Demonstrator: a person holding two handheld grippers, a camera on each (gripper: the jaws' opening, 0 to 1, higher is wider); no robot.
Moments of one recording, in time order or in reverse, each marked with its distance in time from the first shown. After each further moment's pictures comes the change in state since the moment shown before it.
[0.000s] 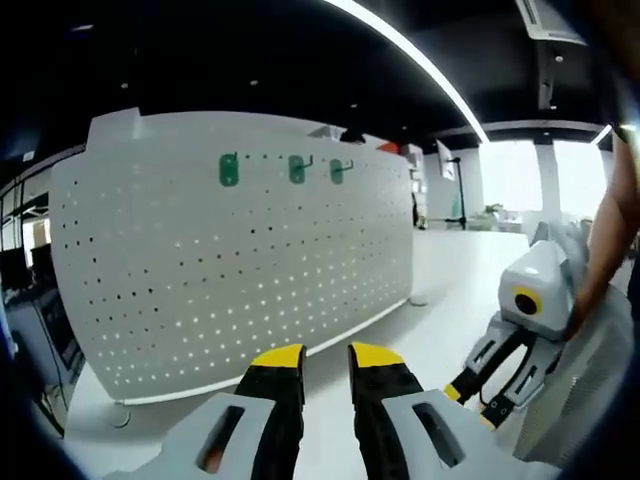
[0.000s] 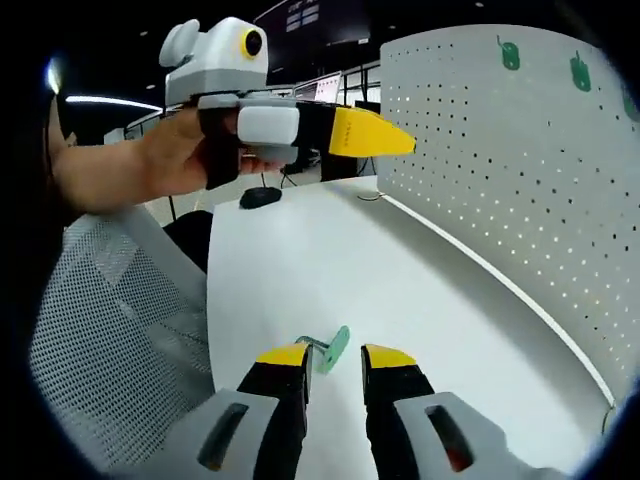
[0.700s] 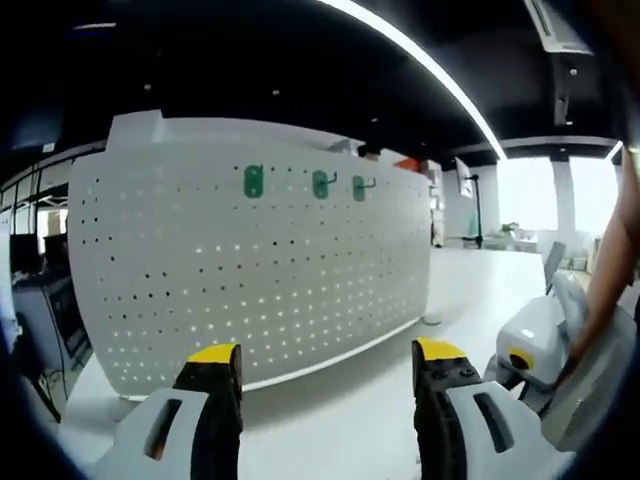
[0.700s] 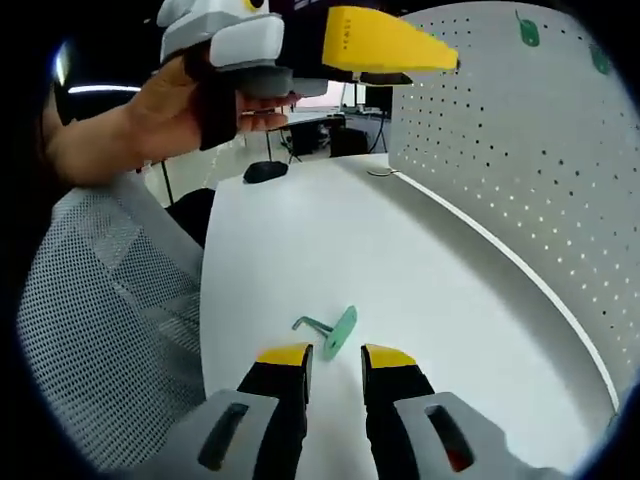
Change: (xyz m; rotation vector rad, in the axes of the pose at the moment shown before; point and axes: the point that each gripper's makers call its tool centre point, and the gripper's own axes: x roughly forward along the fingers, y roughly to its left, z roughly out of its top) left arm -0.002 0.014 0.012 -0.059 -0.065 0.077; right arm 0.020 0.002 -0.022 -0.026 0.077 0.031
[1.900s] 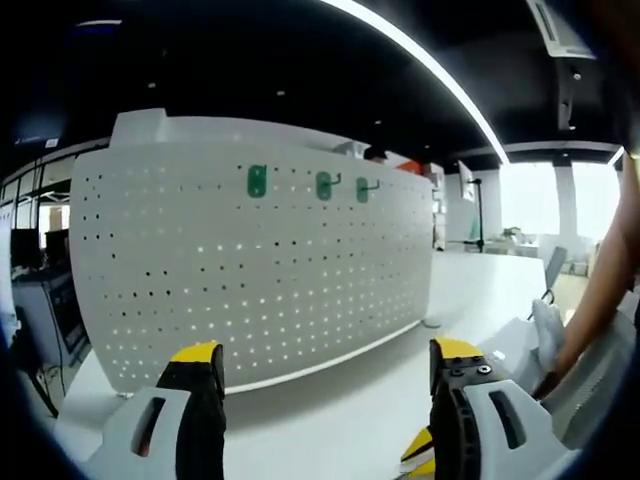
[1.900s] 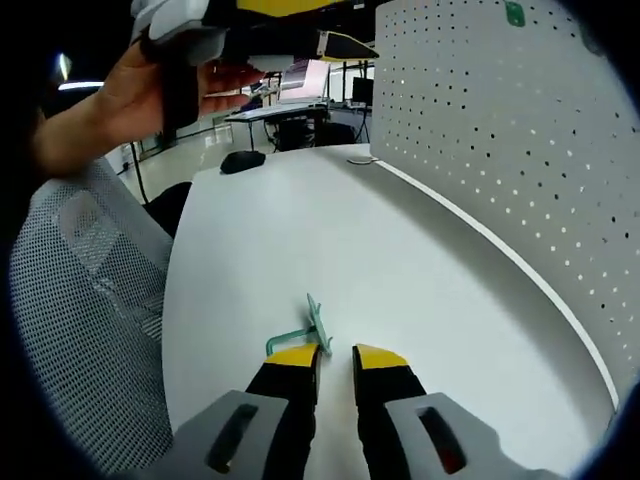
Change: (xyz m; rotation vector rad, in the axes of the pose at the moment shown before) left arm 0.002 0.000 -0.001 -0.010 0.003 -0.003; right arm 0.013 -0.023 -0.009 -0.001 0.009 -0.046
